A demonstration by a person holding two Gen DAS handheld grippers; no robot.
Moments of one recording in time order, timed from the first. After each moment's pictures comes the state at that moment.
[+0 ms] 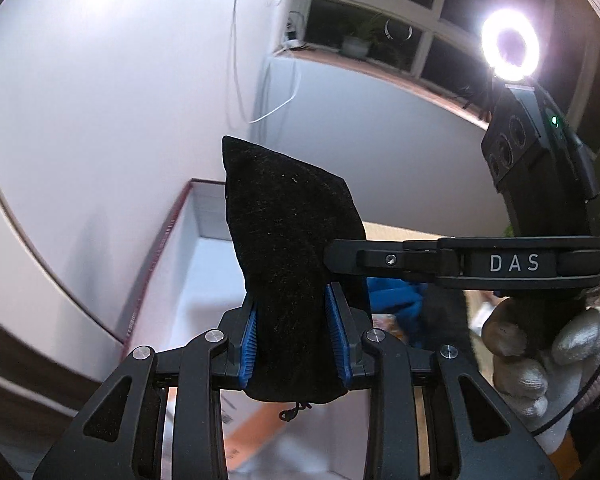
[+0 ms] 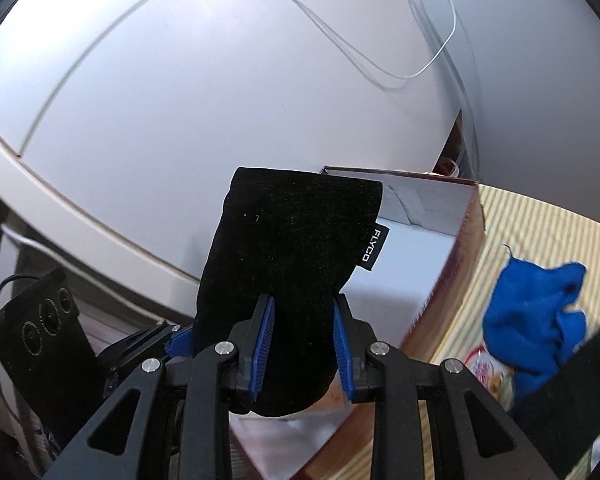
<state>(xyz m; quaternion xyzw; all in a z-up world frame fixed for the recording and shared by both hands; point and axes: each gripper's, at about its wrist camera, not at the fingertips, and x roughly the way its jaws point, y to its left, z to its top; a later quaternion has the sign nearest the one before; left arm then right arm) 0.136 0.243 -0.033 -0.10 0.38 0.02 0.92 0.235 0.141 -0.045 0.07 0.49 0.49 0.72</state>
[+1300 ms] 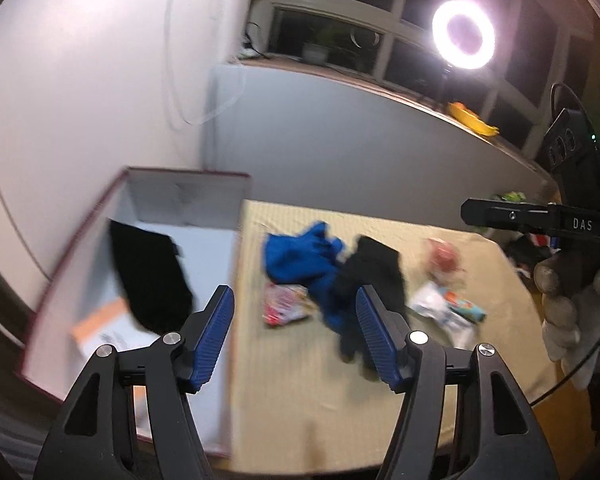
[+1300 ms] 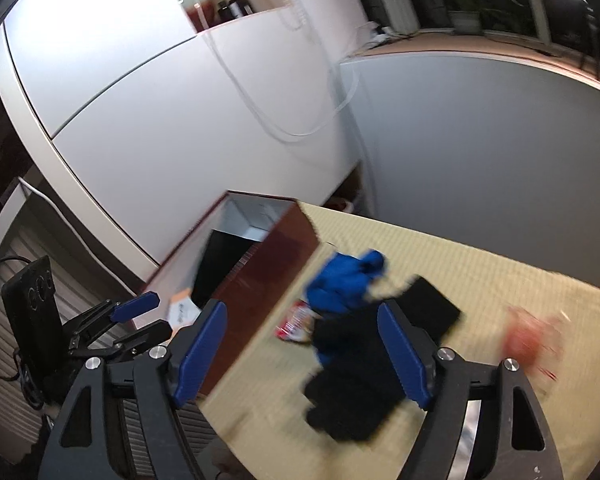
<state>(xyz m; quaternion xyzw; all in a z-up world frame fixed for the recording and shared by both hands) 0.091 0.128 -0.038 -0.10 0.35 -0.03 0.93 0.206 -0.080 -0.006 0.02 0.41 0.39 0.82</state>
